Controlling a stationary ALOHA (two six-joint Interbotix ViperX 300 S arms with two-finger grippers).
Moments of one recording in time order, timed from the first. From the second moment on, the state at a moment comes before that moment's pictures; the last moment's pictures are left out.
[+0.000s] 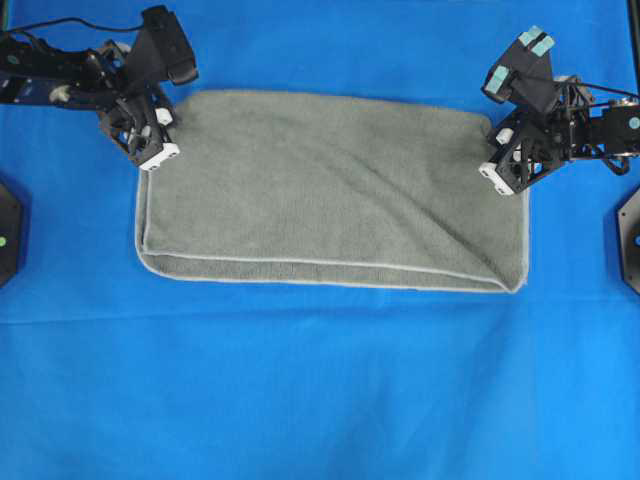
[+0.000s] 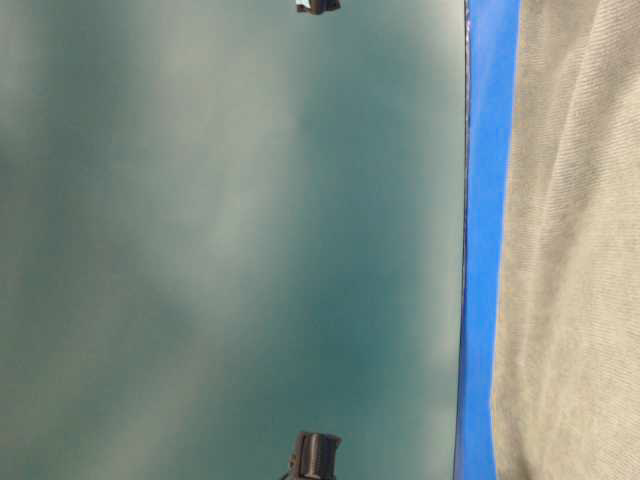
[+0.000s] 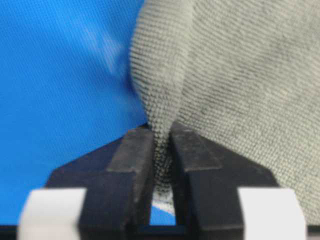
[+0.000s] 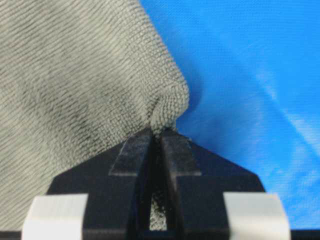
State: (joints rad) left arm 0.54 -0.04 0.91 -0.02 0.31 0.11; right arm -0.42 -0.18 1.06 -0.64 0.21 0.90
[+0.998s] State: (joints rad) left arm 0.23 -0.68 0.74 -0.03 0.82 0.09; right arm 0.05 -0.63 0.67 -0.58 0.86 0.91
